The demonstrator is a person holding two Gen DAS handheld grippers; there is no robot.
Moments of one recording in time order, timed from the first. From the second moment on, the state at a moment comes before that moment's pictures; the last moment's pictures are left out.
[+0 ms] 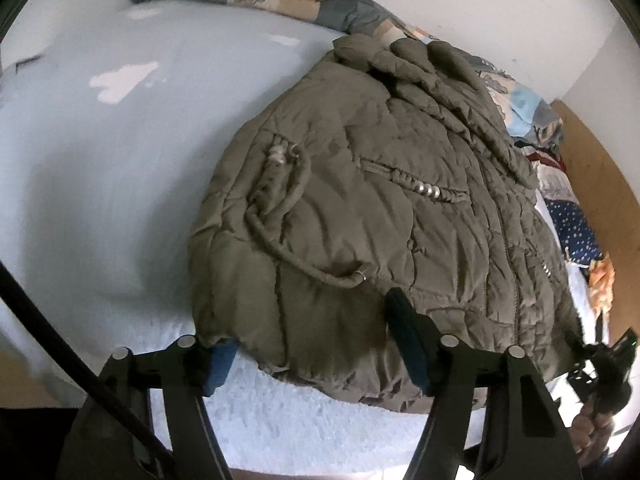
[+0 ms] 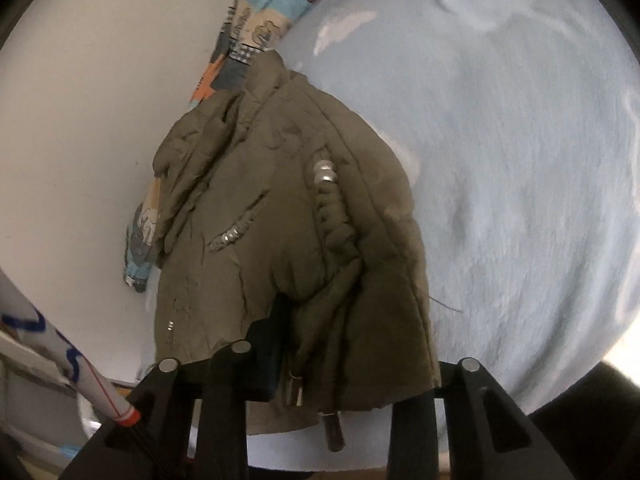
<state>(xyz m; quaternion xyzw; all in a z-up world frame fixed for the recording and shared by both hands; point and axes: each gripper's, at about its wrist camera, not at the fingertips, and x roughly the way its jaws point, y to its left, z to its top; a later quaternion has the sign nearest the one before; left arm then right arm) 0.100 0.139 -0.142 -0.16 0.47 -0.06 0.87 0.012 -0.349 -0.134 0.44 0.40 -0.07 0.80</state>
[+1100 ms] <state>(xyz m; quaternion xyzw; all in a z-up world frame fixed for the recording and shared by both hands) 0.097 0.084 -0.148 0.05 0.40 0.00 0.92 0.040 -0.329 -0.148 0.38 0.43 -0.08 0.81</state>
